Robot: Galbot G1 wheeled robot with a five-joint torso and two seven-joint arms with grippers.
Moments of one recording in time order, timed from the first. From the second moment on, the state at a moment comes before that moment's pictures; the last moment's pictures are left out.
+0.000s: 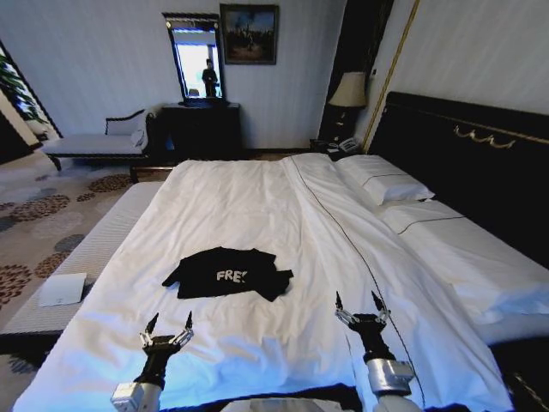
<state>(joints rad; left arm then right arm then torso) 2.03 -1.36 -0.64 -2.21 -0.24 -0.14 -0.10 -1.88 1.58 0.67 2.20 -0.03 0.15 -0.03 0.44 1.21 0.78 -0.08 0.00</state>
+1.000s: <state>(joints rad) 2.03 -1.36 -0.65 -2.21 -0.24 -0.14 -0.10 -1.89 1.61 0.64 2.20 -0.07 0.16 -0.04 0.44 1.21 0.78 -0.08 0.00</state>
